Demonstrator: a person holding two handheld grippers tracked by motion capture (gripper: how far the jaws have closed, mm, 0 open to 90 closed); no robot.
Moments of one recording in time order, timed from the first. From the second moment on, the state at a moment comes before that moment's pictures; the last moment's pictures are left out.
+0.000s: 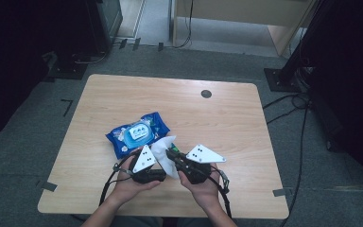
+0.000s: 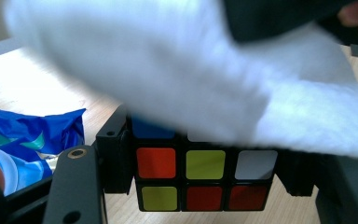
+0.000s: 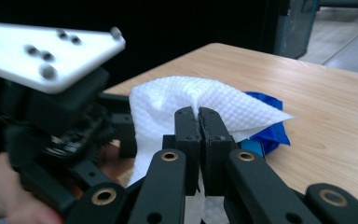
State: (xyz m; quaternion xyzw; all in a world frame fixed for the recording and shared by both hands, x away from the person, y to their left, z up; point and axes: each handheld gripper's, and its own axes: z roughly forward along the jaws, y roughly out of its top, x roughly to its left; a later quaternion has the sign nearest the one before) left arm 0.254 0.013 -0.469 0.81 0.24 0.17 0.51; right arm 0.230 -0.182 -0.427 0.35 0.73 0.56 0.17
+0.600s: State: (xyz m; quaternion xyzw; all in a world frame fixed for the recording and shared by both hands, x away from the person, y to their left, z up) left arm 0.253 0.013 -0.468 0.81 0.24 0.17 0.51; right arm 0.243 -0.196 -0.439 0.38 0.74 0.51 0.21
